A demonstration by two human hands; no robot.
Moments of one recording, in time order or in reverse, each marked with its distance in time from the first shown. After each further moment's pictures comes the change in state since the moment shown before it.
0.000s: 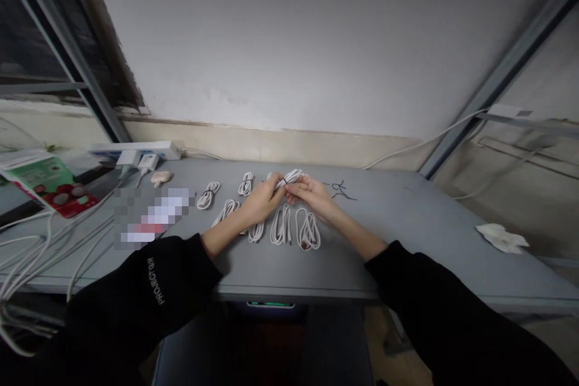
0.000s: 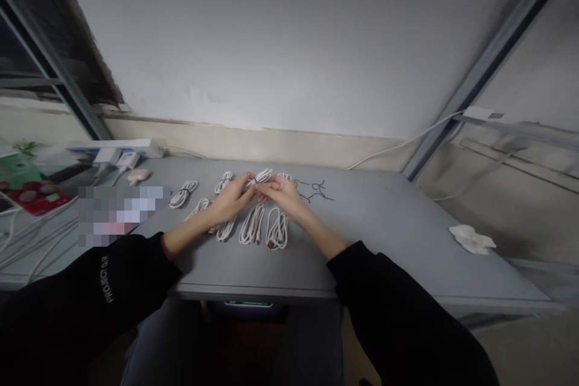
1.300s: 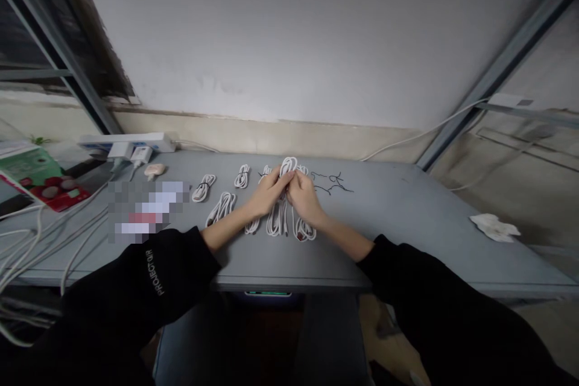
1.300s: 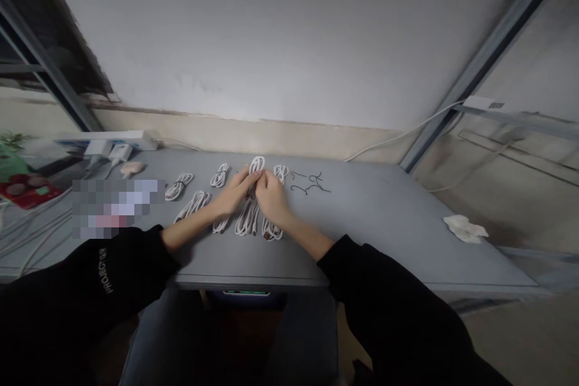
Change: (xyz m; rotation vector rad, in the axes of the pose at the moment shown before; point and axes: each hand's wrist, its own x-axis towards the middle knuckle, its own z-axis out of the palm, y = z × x) left_hand 0.000 0.018 0.017 -0.295 0.041 -0.073; right_hand -0.008 0.007 0.030 -0.309 0.229 -0.138
